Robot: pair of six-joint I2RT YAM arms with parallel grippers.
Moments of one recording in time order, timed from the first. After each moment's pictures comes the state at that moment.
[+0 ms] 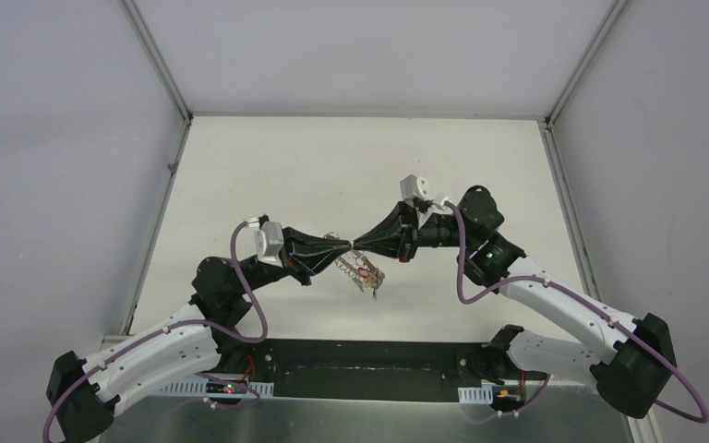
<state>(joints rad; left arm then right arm) -0.84 0.62 0.36 0.77 0.39 -0.18 0.79 1.05 0.78 0.40 -0.86 0.19</state>
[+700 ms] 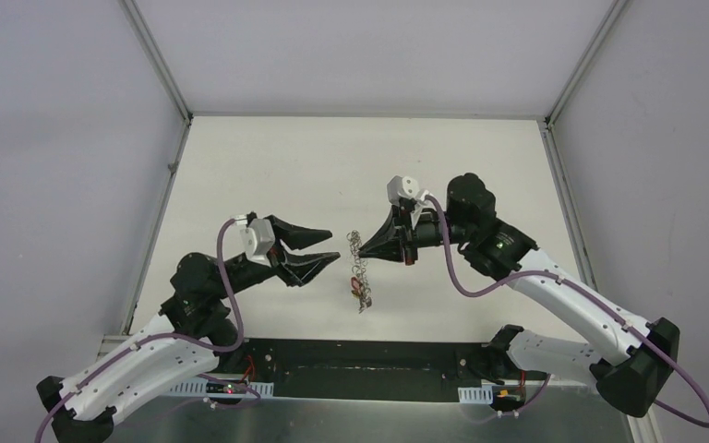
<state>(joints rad) -0.84 0.46 0.49 0.36 0.31 -0.11 0.79 1.06 0.95 -0.06 -0.87 0.02</state>
